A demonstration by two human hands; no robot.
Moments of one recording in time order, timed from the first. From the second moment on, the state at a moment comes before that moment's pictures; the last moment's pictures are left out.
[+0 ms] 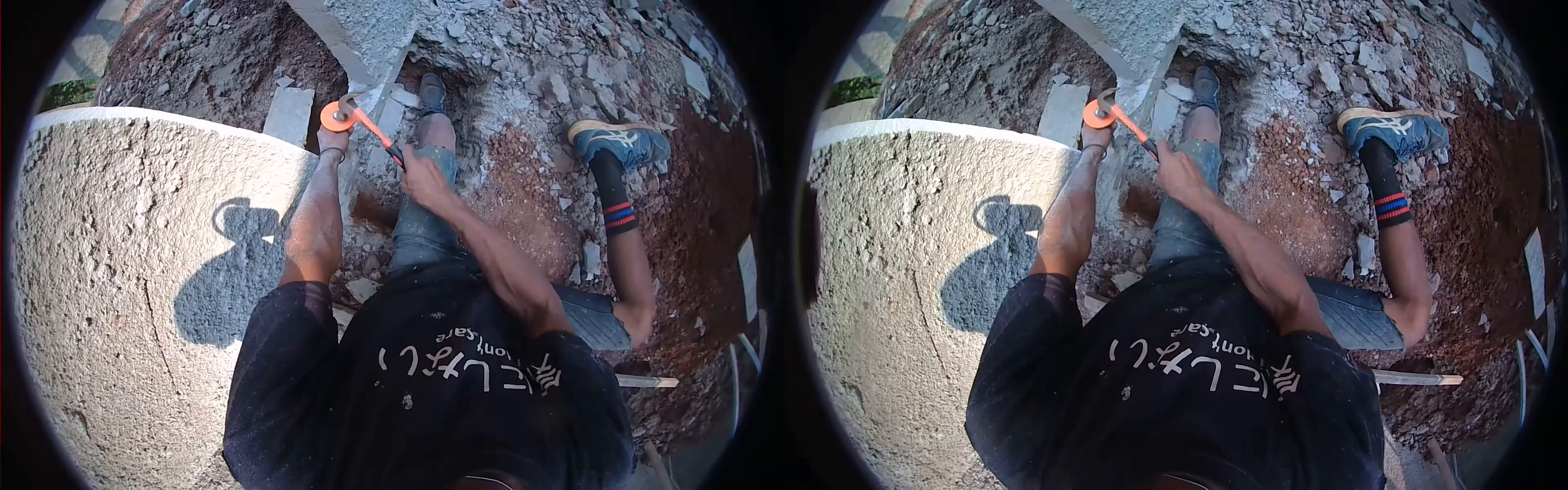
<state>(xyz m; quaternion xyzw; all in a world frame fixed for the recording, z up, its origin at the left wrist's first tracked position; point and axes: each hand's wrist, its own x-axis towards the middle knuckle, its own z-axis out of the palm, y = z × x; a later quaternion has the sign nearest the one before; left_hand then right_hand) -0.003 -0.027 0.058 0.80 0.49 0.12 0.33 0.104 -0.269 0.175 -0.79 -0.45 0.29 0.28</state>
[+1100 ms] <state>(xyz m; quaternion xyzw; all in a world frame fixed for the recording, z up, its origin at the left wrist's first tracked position) 0.001 -0.017 0.057 0.80 0.50 0.10 0.32 0.104 -0.262 0.210 -0.79 -0.32 0.20 0.48</state>
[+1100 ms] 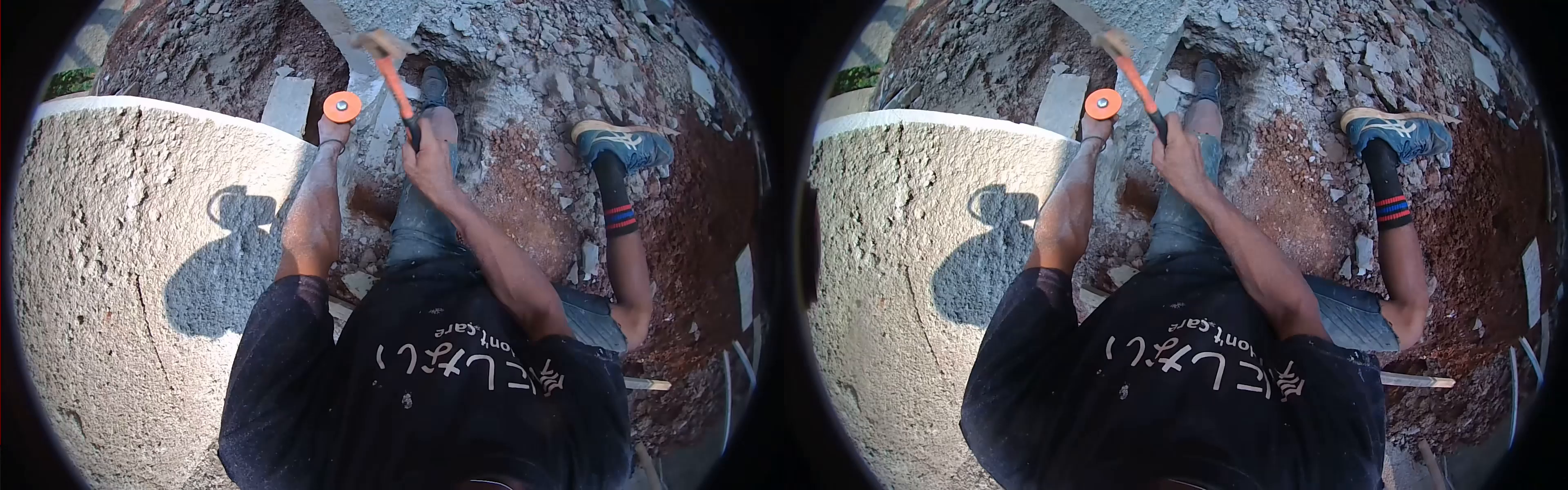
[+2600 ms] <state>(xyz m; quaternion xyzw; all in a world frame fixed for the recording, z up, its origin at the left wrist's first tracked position) 0.001 -0.023 0.061 0.82 0.46 0.11 0.31 0.223 -0.275 0.439 -0.64 -0.43 -0.03 0.64</state>
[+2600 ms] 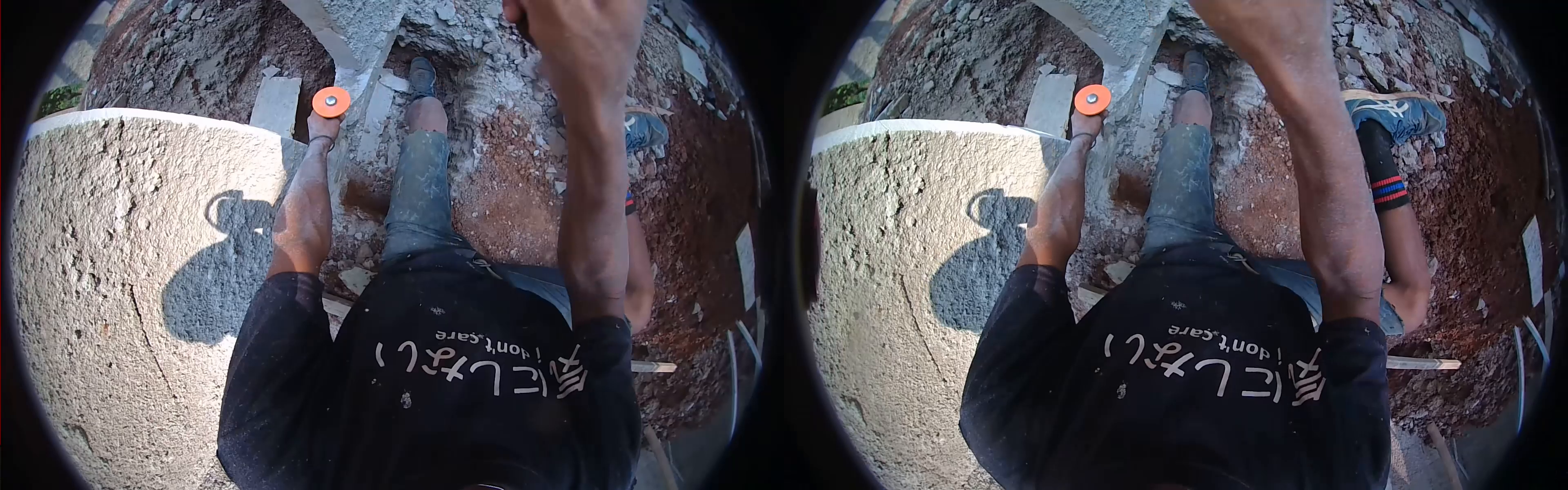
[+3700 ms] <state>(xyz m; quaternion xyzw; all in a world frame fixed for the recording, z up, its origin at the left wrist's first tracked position) 0.001 -0.017 0.046 0.86 0.43 0.04 0.28 0.115 -0.278 0.236 -0.78 -0.37 0.29 0.40</state>
